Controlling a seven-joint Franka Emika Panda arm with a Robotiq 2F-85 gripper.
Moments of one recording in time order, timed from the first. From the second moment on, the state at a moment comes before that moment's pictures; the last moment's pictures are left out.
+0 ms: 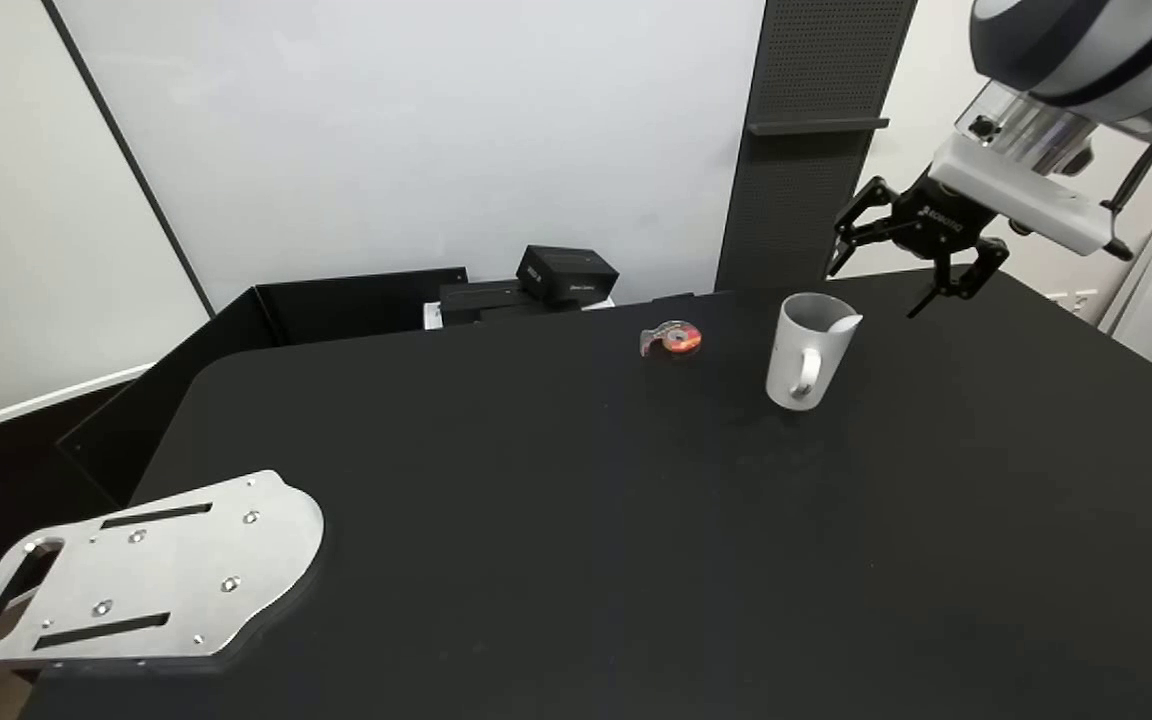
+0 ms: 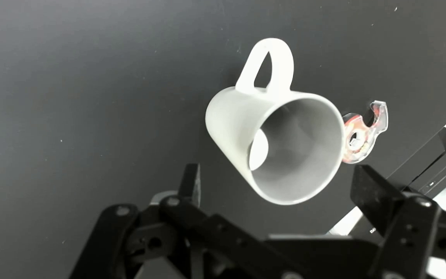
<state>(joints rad) -0.07 0.59 0.07 -1.89 0.52 2.61 0.21</state>
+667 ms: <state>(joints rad) -0.07 0.62 0.07 -1.87 0.51 2.62 0.21</state>
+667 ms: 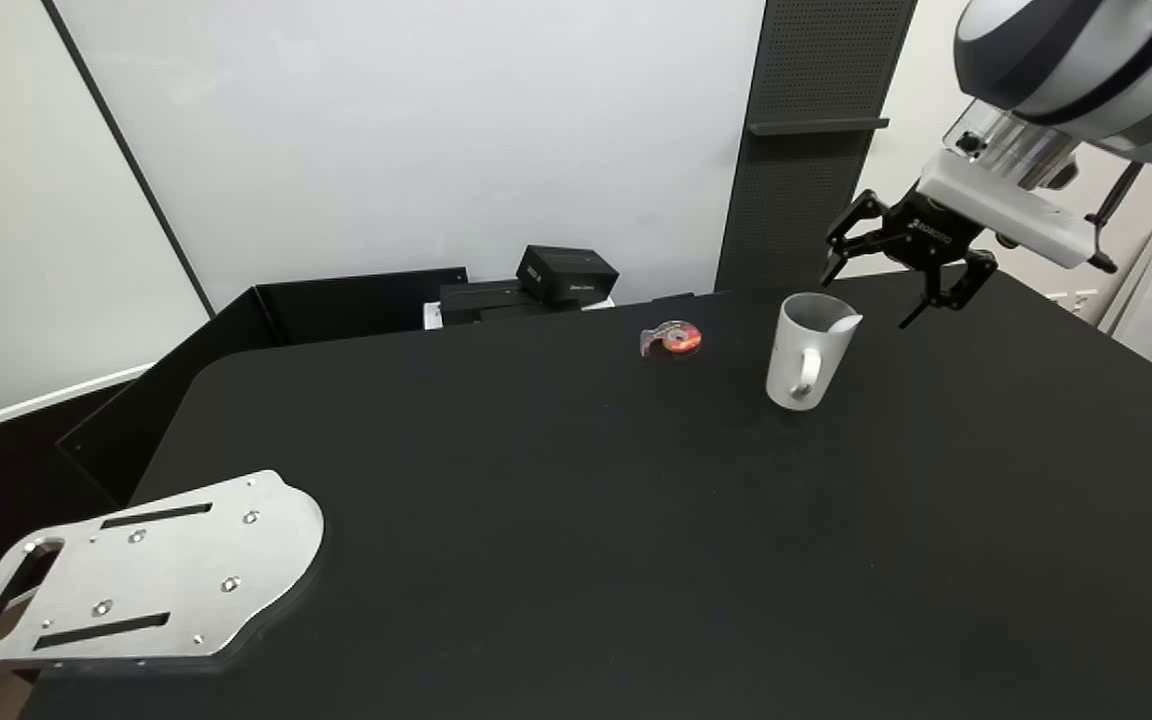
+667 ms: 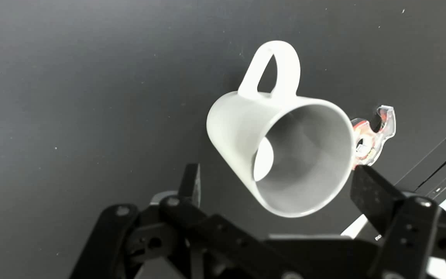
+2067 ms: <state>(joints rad) -0.07 0.64 0.07 -1.85 0.51 2.65 0.21</state>
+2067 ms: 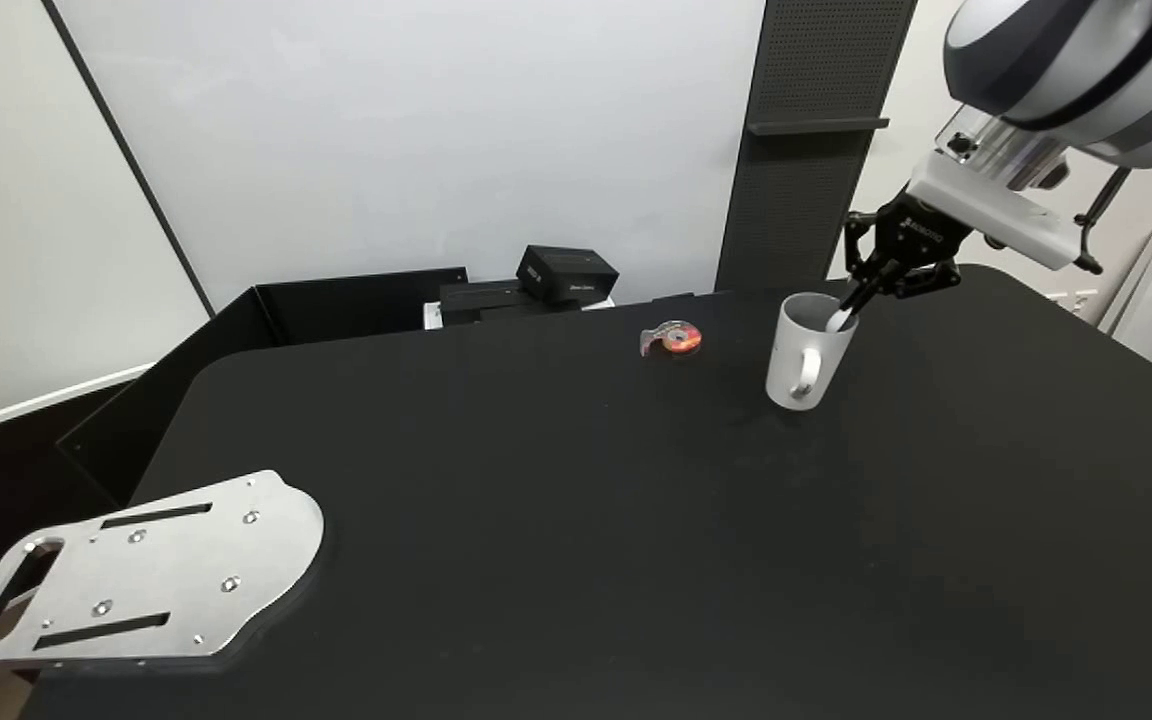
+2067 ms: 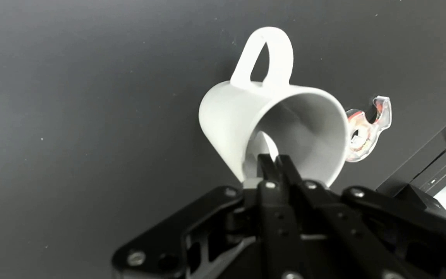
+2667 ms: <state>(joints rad) -0.06 0.63 0.09 -1.79 0.51 2.65 0.22</state>
